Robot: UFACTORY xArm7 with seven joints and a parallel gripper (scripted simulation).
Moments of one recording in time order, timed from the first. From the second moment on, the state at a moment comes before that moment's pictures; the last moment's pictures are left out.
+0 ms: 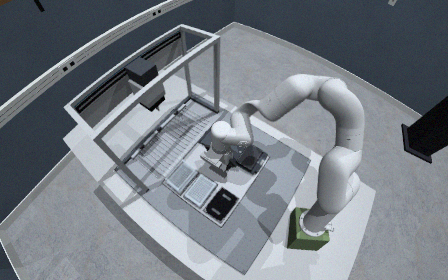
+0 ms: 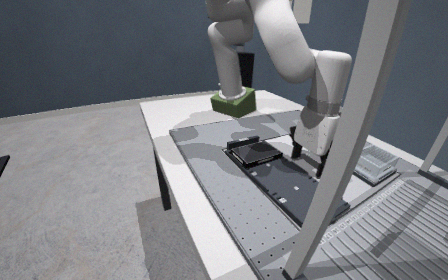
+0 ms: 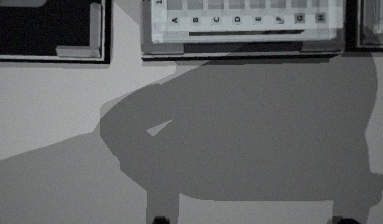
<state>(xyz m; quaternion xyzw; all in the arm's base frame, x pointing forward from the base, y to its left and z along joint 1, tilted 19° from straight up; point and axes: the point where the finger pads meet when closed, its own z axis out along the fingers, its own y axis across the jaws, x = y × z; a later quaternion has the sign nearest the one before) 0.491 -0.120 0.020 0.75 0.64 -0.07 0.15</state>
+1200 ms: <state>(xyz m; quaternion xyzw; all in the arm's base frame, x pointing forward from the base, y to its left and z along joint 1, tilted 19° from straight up) 0.488 -0.135 0.025 0.75 0.64 -0.07 0.15</state>
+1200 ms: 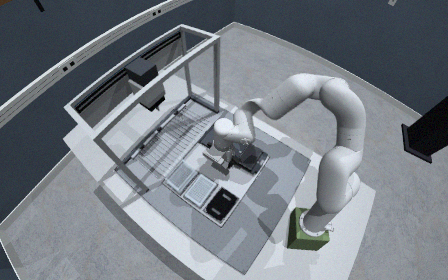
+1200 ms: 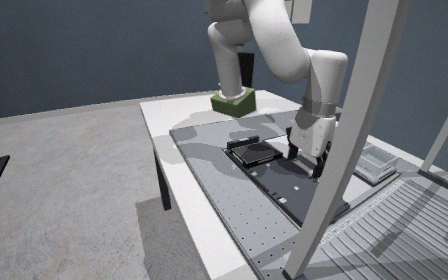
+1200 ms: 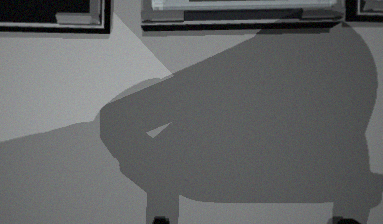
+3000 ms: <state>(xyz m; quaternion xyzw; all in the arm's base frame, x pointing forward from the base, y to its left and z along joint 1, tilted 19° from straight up) 0.485 -0.153 0.031 0.75 0.64 -0.07 0.15</state>
